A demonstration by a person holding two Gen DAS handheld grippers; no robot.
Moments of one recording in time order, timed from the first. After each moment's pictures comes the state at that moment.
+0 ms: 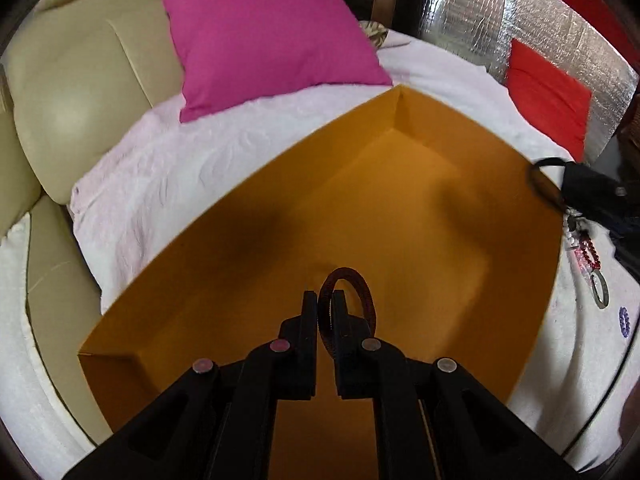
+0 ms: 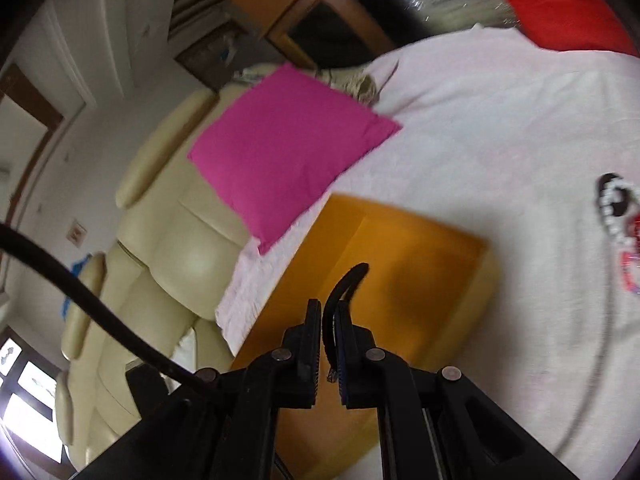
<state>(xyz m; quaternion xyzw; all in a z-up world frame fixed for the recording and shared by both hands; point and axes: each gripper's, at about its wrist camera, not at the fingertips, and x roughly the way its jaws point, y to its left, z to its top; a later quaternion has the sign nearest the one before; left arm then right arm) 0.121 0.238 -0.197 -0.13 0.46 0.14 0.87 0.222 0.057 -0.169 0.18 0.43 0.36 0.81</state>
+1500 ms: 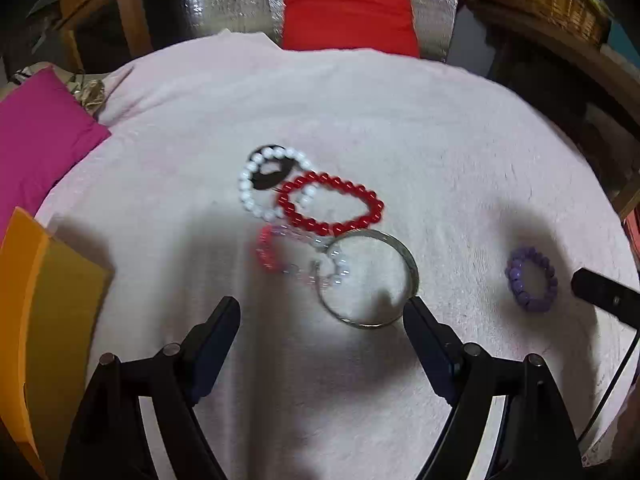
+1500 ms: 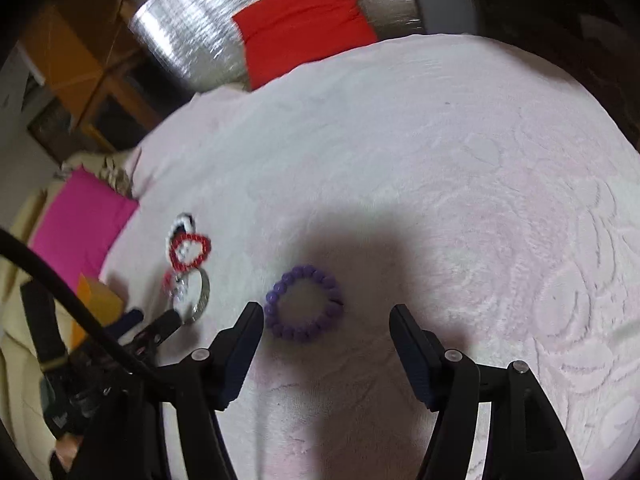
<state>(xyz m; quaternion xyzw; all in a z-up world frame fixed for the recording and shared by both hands) 0.221 -0.102 -0.196 0.04 0.48 -0.07 0.87 0.206 -0.322 -0.215 0.19 0.45 0.05 0.87</state>
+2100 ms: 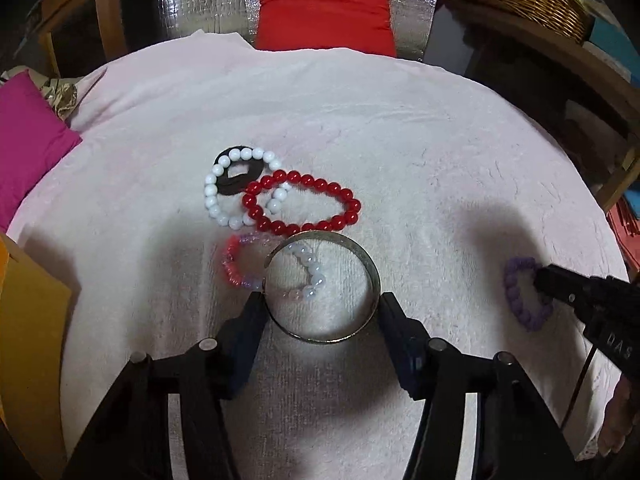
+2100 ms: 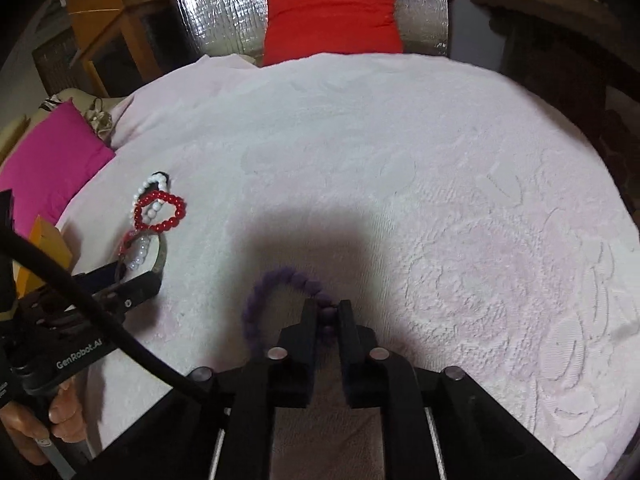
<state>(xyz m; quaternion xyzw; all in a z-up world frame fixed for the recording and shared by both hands) 0.231 -0.094 -0.206 0.03 0.47 -0.12 0.87 0.219 -0.287 -0.232 0.07 0.45 0.02 0.89</state>
